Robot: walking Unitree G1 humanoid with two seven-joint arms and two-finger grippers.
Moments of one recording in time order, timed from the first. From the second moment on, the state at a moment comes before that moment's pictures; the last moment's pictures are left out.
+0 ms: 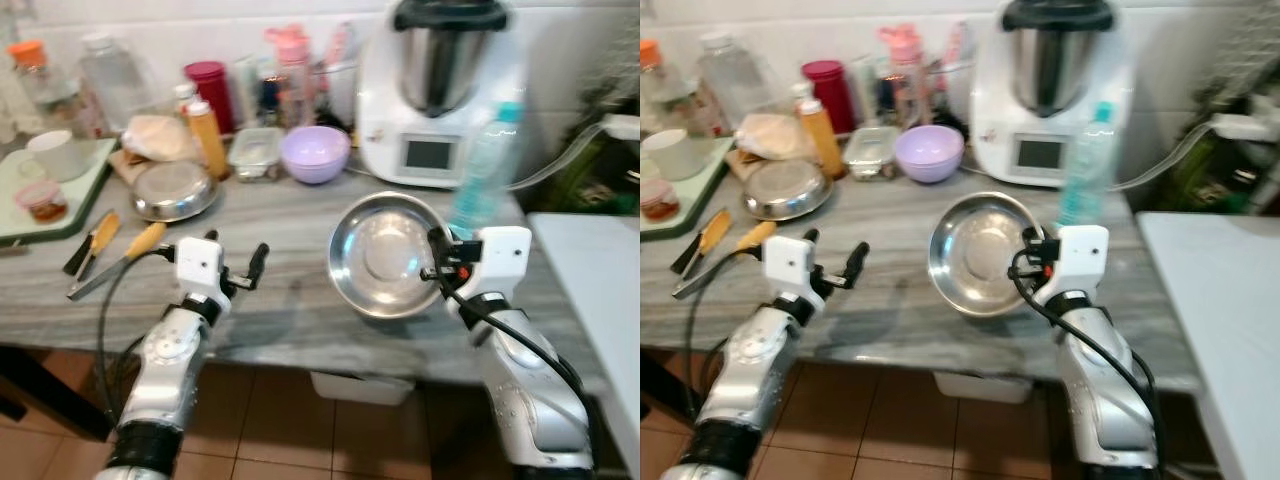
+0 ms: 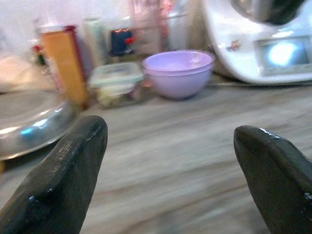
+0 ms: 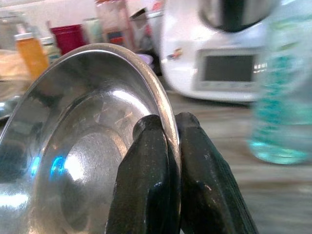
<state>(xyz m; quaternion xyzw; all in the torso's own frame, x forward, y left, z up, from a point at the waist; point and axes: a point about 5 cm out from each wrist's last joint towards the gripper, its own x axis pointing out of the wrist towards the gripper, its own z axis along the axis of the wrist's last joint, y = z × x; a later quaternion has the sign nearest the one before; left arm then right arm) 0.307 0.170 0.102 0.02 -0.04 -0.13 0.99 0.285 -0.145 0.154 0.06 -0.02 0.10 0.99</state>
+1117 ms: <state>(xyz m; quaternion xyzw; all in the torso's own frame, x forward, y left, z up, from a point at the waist) 0.249 0.165 0.084 0.02 0.04 -0.27 0.96 0.318 -0.094 0.120 0.17 0.14 0.14 0.97</state>
